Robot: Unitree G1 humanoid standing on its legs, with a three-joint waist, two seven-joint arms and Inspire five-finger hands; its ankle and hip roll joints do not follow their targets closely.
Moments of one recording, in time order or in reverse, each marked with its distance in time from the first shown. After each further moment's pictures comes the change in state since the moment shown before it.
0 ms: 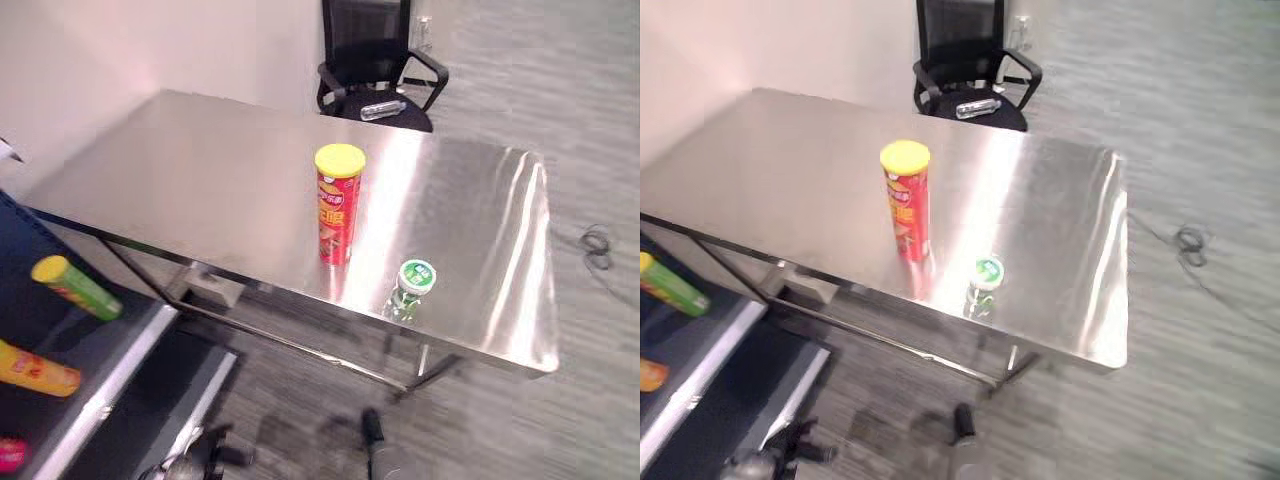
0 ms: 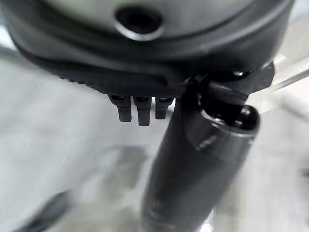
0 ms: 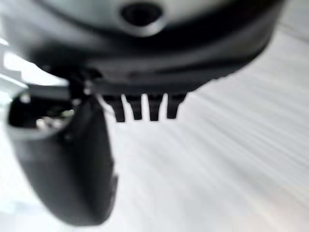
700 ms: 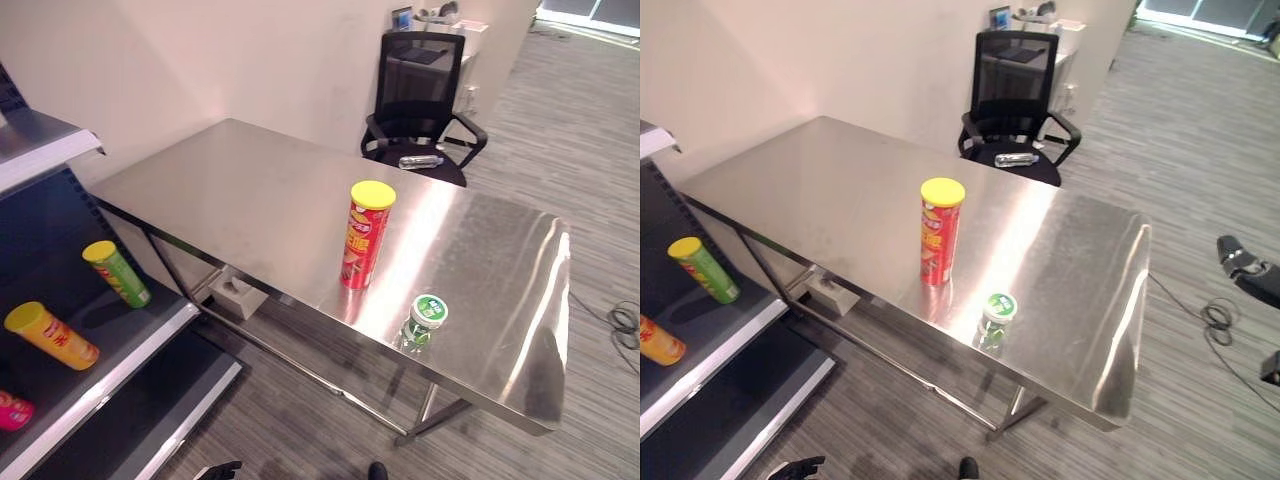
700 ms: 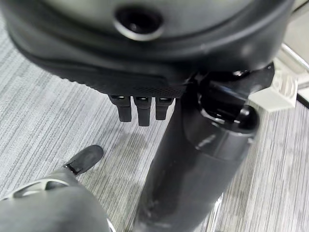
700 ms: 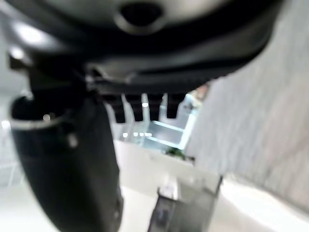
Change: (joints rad) left arm 0.157 -0.017 -0.057 0.017 0.055 0.023 -0.080; right arm -0.071 -0.001 0.455 -0.600 0.126 -0.139 0.318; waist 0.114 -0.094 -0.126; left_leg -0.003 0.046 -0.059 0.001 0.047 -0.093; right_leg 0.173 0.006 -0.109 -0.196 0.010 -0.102
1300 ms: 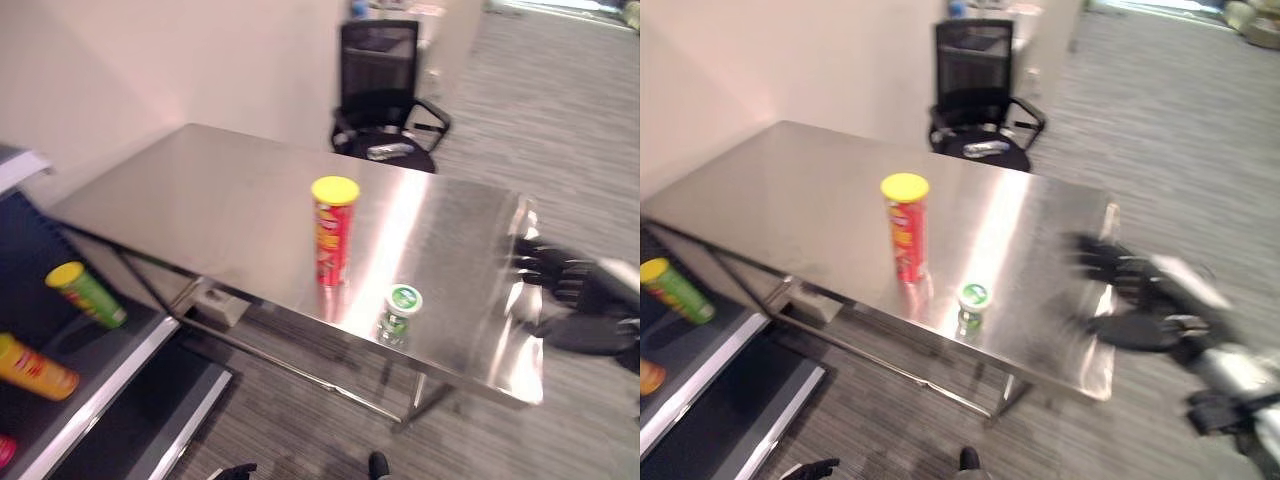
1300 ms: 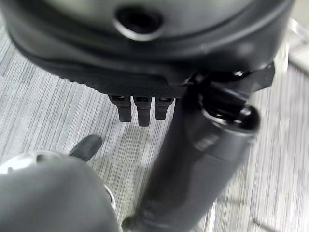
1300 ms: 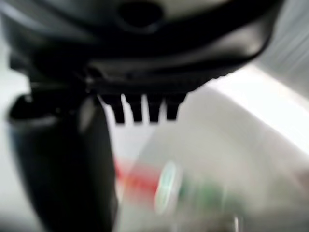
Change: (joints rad) left arm 0.010 -0.047 -0.008 -0.022 0.041 -0.005 -0.058; right arm 0.377 -0.105 0.106 -0.760 0.046 0.127 0.396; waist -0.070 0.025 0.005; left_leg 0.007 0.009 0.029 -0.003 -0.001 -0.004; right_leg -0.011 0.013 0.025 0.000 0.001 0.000
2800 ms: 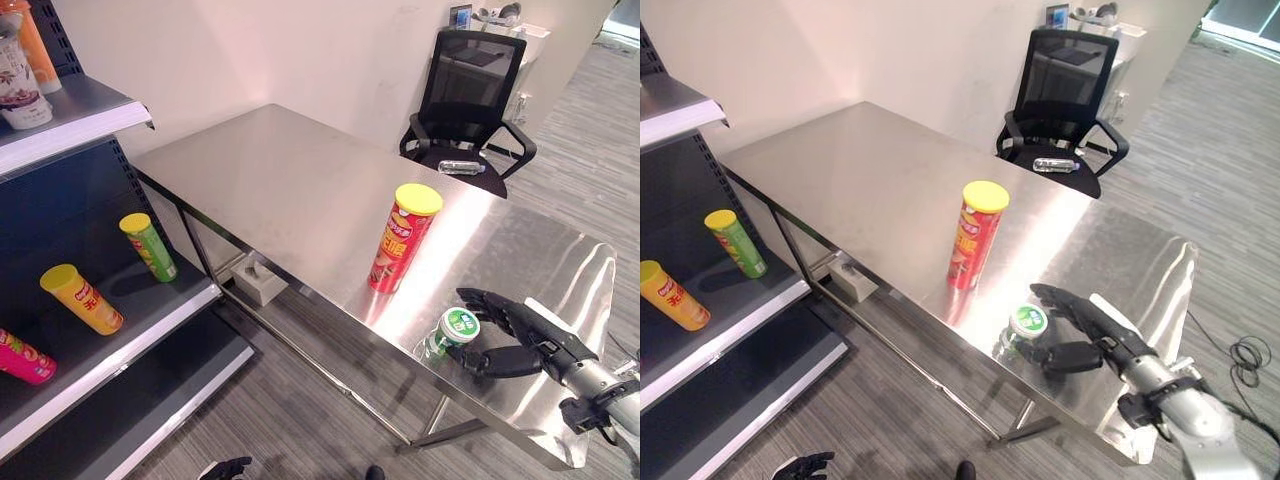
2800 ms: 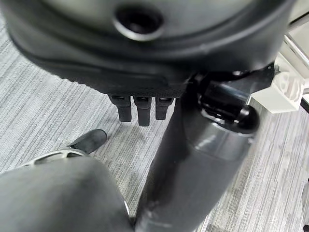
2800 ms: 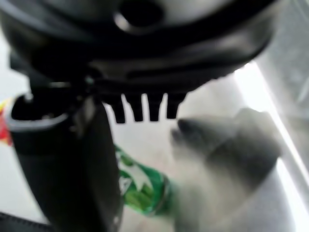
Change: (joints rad) left arm 0.010 0.042 -0.001 -0.039 0.000 -0.002 0.019; right arm -0.276 0.202 0.273 0.363 -0.480 0.015 -0.137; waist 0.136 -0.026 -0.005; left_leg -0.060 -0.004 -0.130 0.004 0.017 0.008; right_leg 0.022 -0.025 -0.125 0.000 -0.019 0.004
